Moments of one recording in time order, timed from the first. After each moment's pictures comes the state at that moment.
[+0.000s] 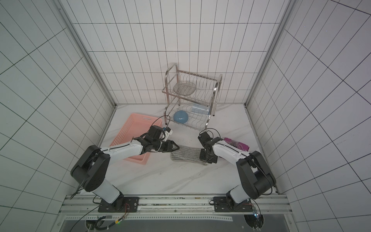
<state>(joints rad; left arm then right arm) -0.57 1.62 0.90 -0.13 0.57 -0.56 0.61 1.52 0.84 -0.76 0.01 0.72</state>
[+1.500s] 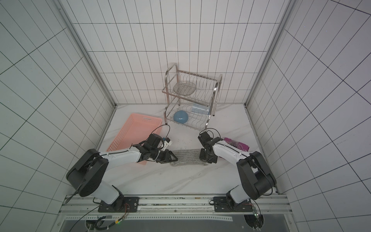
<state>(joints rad) -0.61 1.55 0.74 -0.14 0.68 -0.63 0.61 1.51 0.84 -0.76 0.00 0.73</state>
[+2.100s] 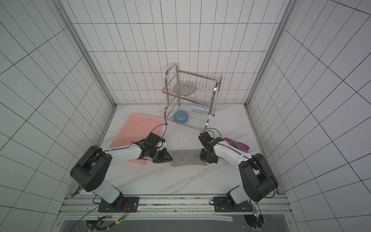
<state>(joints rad) -0.56 1.63 0.78 -0.27 0.57 -0.74 0.61 1.48 0.84 -0.78 0.02 0.73</state>
